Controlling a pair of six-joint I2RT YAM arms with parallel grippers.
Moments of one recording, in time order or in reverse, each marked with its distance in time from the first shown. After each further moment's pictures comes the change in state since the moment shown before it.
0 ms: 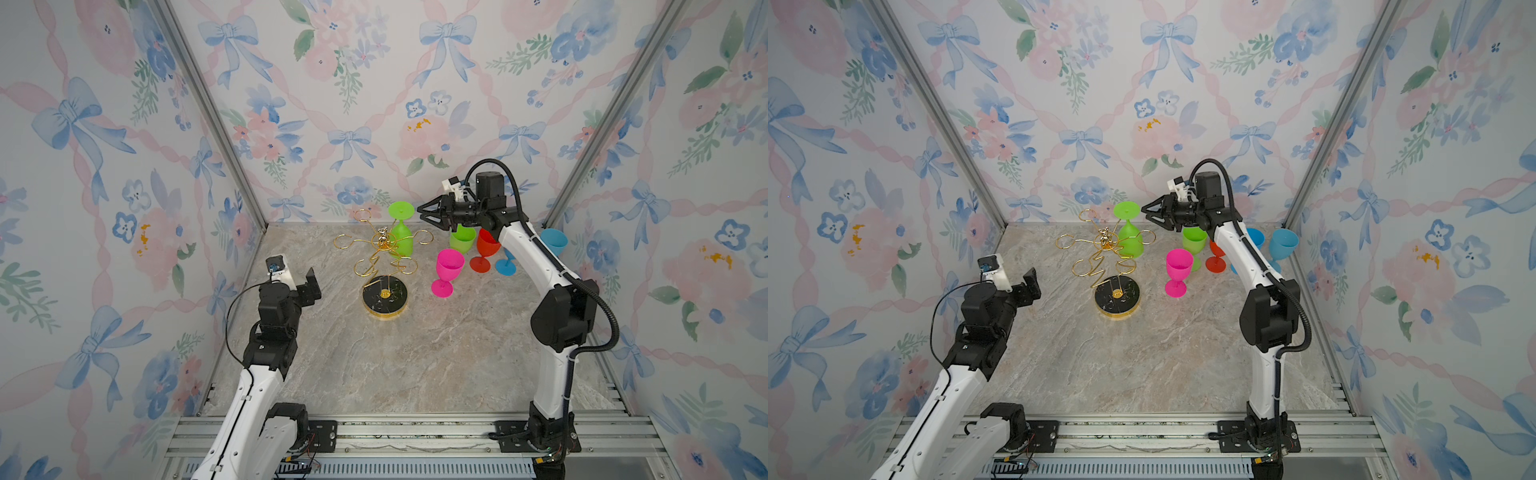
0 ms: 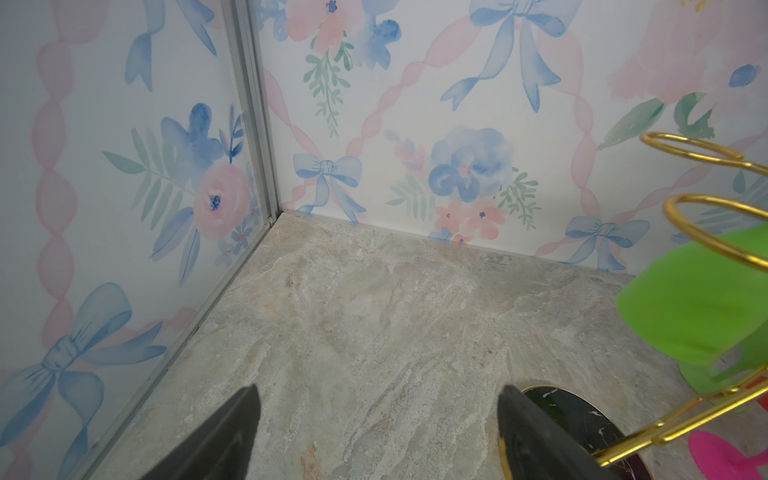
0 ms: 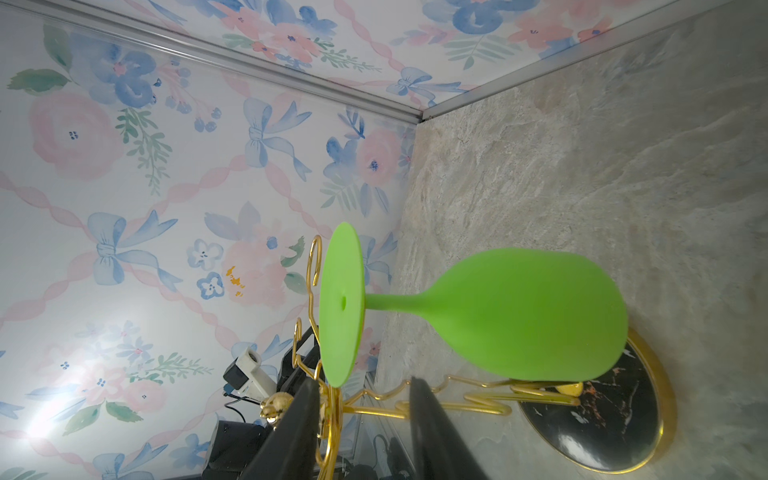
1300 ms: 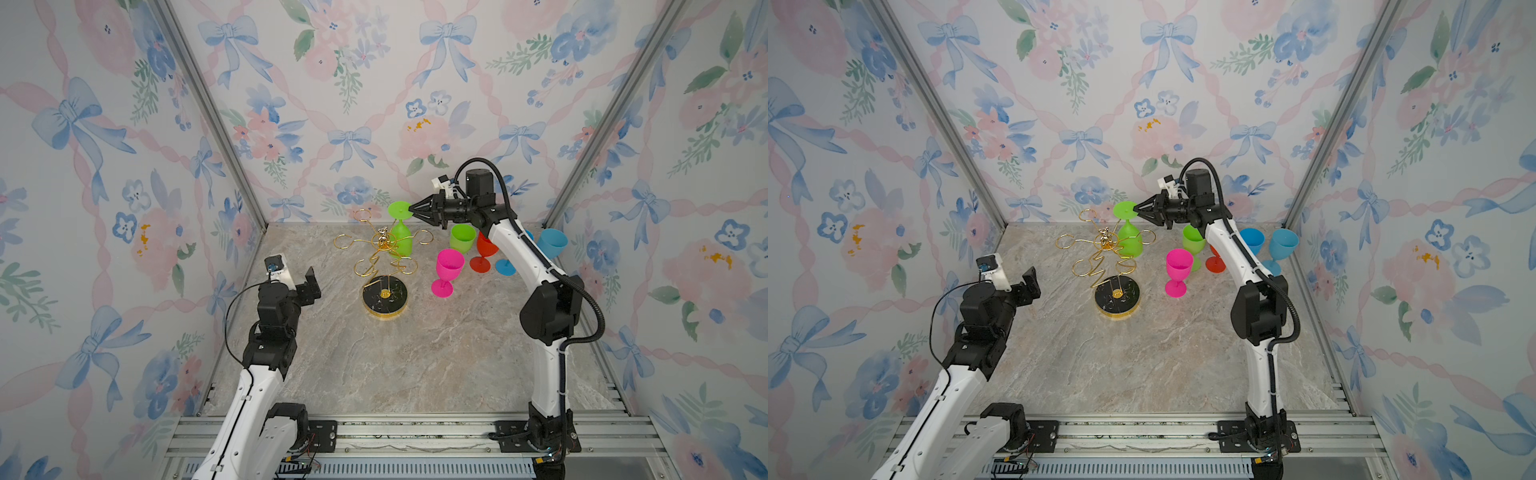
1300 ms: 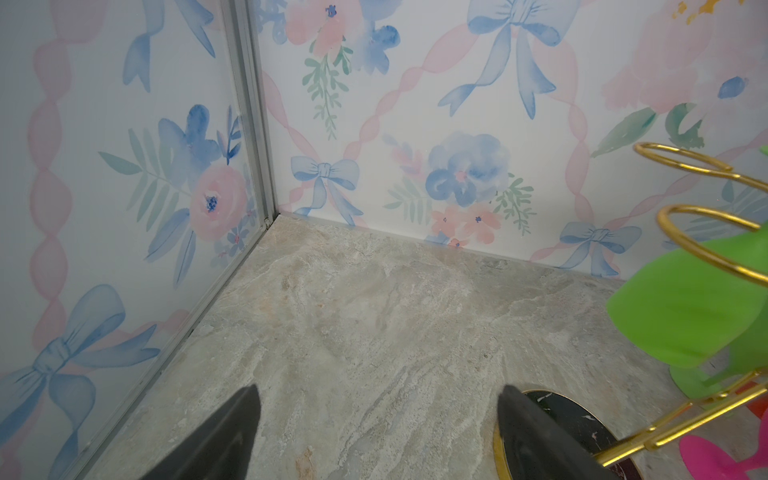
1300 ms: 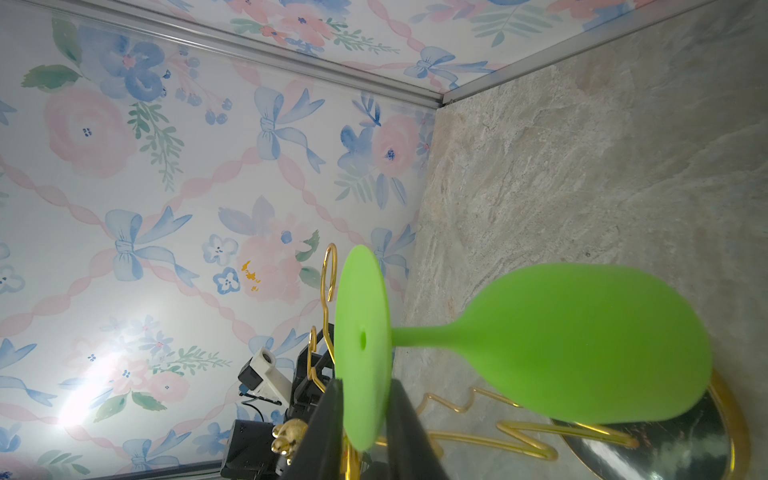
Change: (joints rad) left arm 0.007 0.000 0.000 0.010 0.014 -0.011; right arm 0.032 0.095 0.129 0.000 -0.032 0.062
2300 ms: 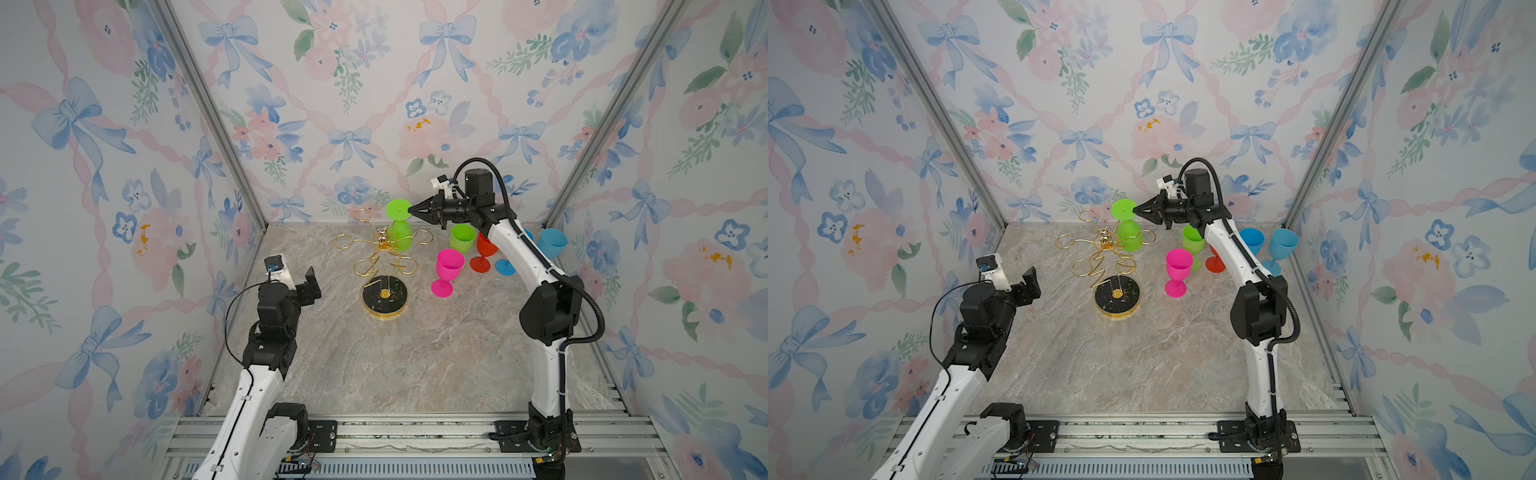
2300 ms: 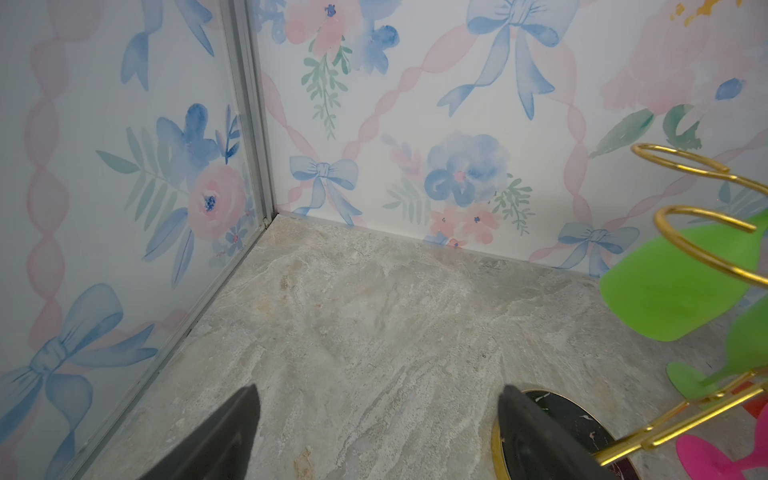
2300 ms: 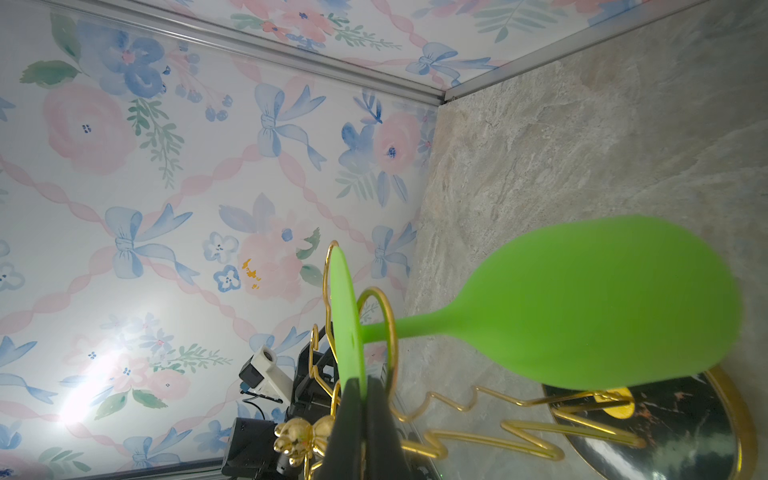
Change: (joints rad) left arm 0.001 0.000 0.000 0.000 0.004 -0.004; right arm 0.005 -0.001 0.005 -0.004 0.000 0.000
